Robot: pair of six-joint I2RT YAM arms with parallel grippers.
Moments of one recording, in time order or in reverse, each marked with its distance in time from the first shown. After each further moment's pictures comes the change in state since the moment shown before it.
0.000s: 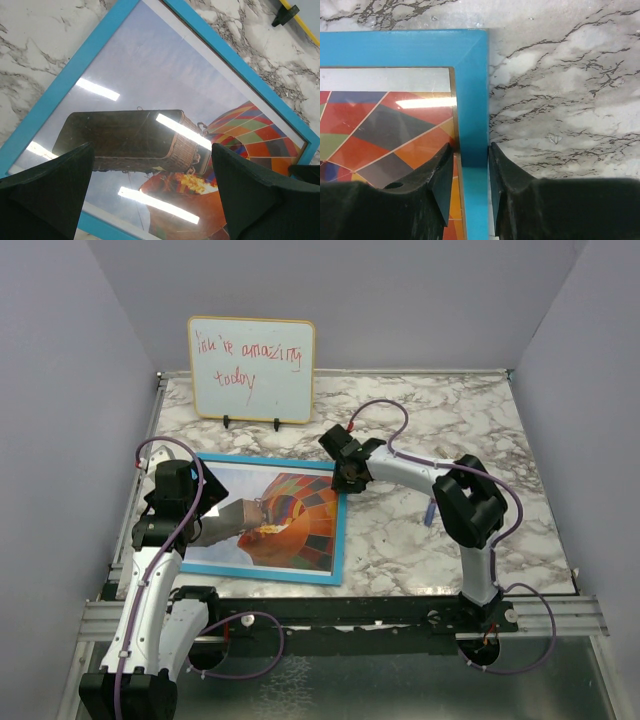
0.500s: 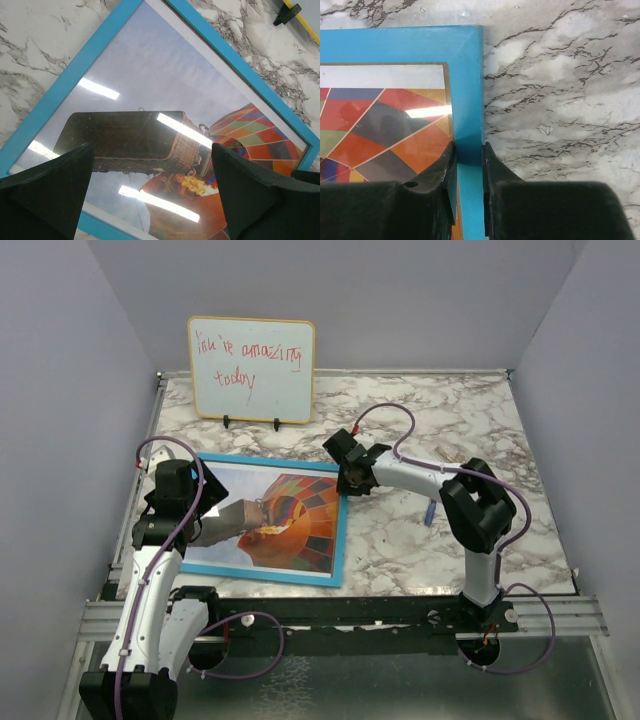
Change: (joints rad) left arm 0.001 0.005 0.000 0.000 0.003 0.000; right arm -0.001 -0.057 -0.084 0.052 0.014 0.026
